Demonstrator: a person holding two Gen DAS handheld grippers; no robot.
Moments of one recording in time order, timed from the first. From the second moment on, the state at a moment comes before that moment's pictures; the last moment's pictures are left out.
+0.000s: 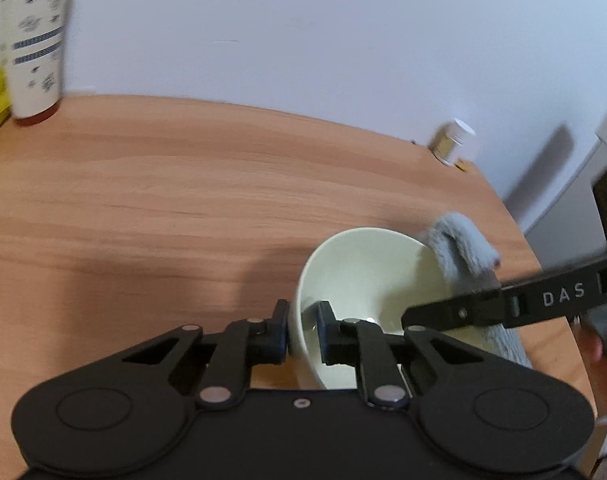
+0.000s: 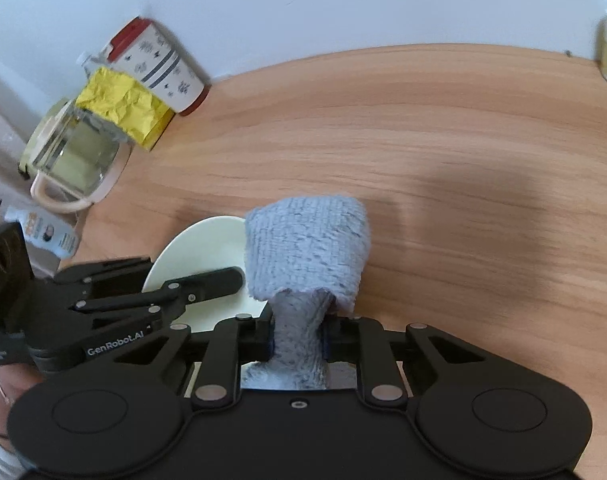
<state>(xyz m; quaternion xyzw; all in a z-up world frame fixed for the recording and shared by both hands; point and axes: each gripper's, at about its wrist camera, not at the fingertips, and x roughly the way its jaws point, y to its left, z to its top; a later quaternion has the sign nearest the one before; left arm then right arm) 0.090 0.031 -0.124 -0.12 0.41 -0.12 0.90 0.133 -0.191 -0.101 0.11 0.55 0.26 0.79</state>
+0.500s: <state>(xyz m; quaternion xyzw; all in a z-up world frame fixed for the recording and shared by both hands) 0.080 0.023 -0.125 -0.14 0.39 -0.07 0.91 0.067 -0.215 -0.129 0.37 0.50 0.15 0.77</state>
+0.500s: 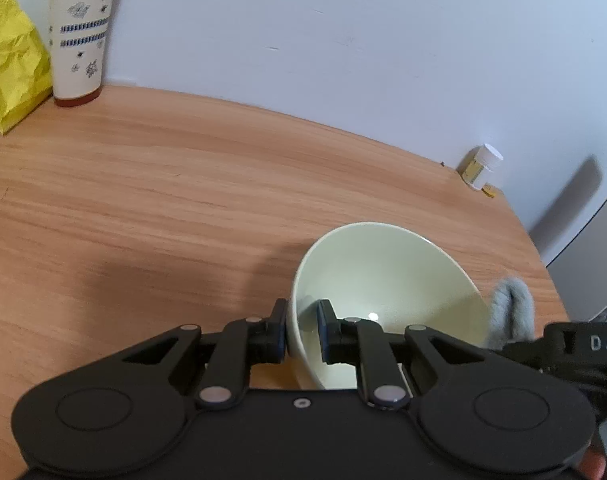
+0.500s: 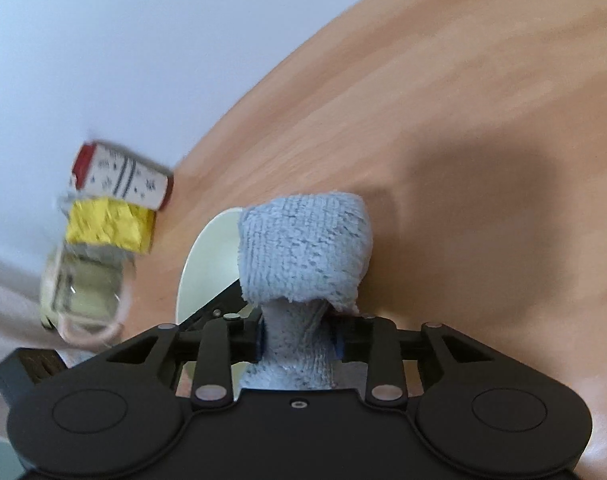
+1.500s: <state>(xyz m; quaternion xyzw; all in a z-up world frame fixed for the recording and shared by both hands) 0.064 0.029 -0.124 -0.11 0.41 -0.14 0.90 0.015 -0.269 -0.100 0.44 0.41 0.18 0.78</state>
